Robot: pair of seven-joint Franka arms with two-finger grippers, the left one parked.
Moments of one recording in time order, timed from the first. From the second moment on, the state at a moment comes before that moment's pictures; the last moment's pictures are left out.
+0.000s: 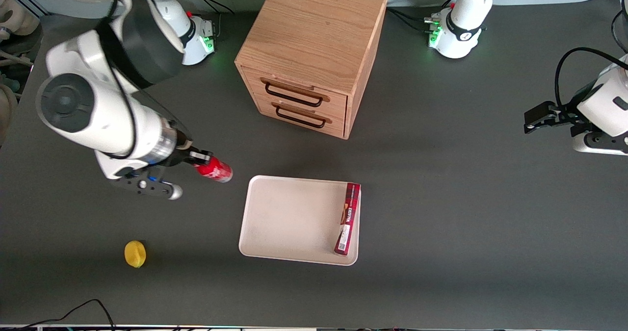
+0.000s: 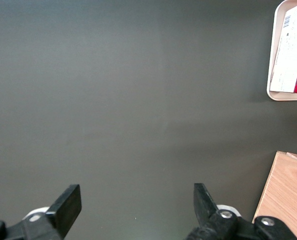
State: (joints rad) arm 0.31 0.50 0.11 -1.11 0.03 1.52 0.70
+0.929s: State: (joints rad) arm 0.40 0.81 0.03 -1.04 0.03 1.91 0.83
